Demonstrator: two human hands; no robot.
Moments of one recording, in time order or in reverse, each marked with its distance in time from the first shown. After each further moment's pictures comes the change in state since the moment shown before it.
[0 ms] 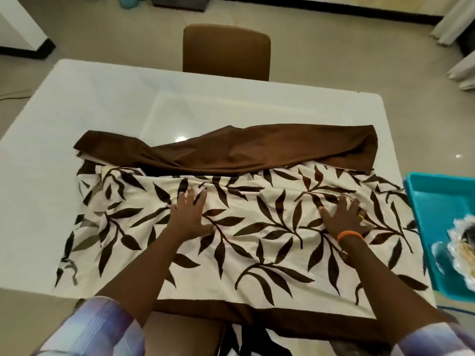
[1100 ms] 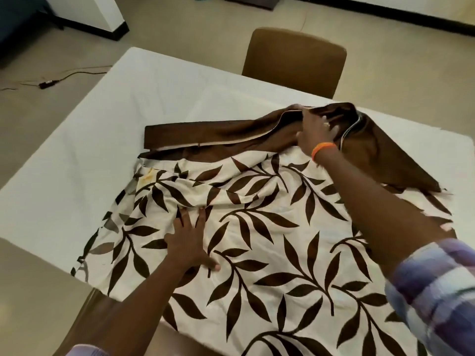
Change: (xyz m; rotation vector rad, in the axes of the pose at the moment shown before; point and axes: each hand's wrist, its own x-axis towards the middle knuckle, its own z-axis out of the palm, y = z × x) left_hand -0.030 -0.045 0.001 -0.148 -0.115 -0.364; right_hand 0.070 -0.347 -0.058 -0.147 0.166 -0.700
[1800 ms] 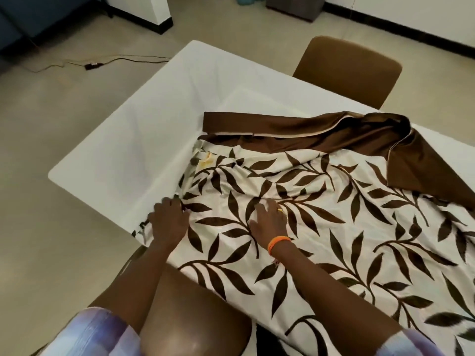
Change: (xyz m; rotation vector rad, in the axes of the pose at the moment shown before) left_hand -0.010 -0.171 0.023 -0.226 0.505 -0.283; right_hand -0.259 -0.155 0.141 0.000 -0.326 -0.225
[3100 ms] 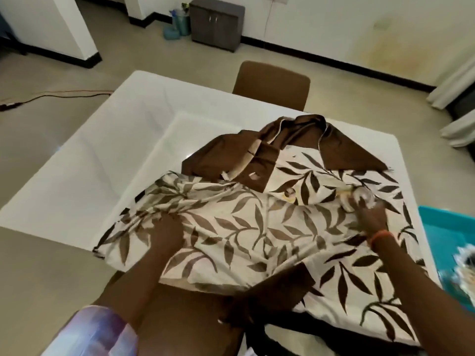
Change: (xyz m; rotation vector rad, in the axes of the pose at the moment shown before) left_hand -0.008 -0.002 0.017 0.211 -0.334 0.366; right_hand -0.170 0.178 -0.117 1.050 0.685 0.689
